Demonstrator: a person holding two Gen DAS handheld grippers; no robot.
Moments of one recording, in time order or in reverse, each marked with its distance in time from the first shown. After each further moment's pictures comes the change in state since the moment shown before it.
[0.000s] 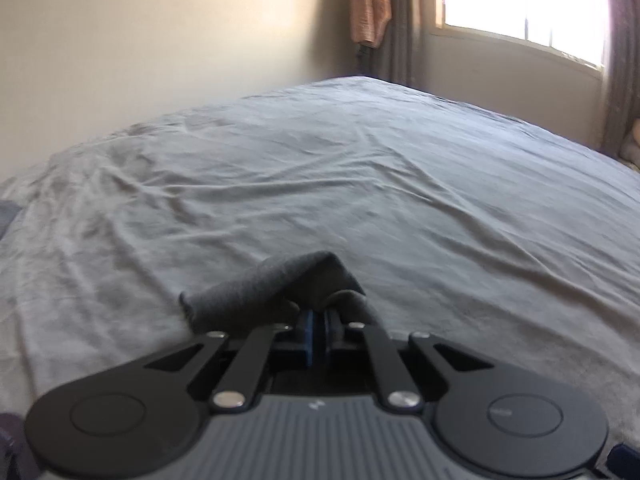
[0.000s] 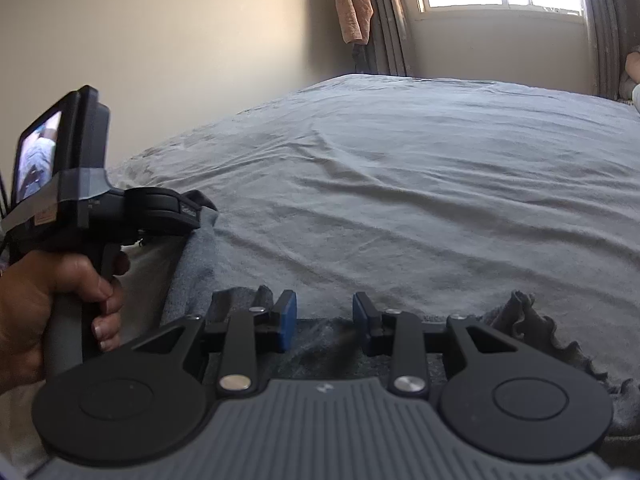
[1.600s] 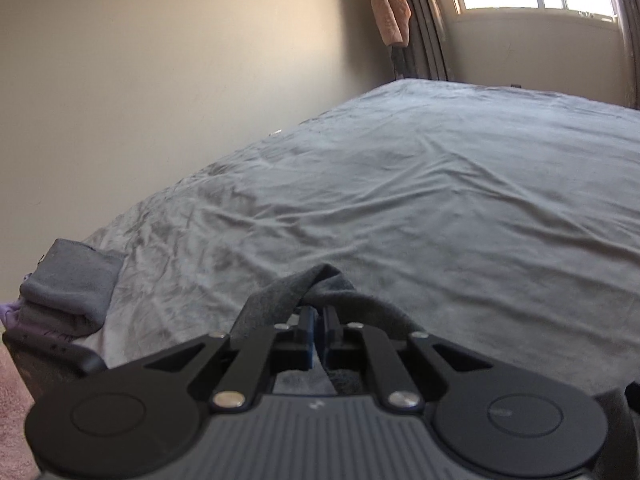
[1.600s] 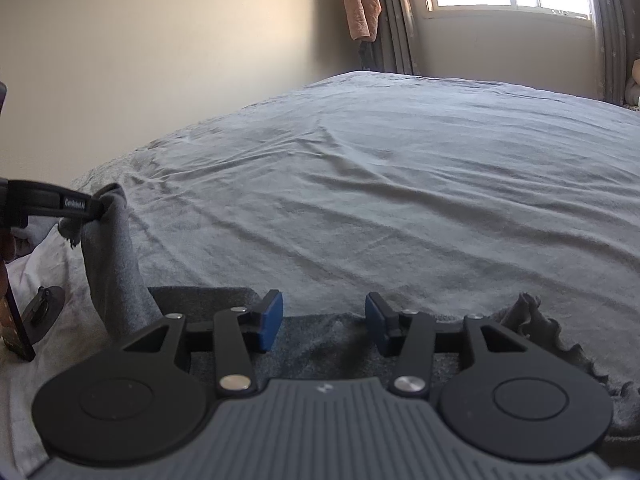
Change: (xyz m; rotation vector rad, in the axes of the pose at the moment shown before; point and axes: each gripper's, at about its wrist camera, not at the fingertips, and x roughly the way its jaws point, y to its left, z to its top) left arm -0.067 0.035 0.006 0.183 -0.027 0.206; right arm -0.002 0.008 0.001 -0.036 0.012 0.005
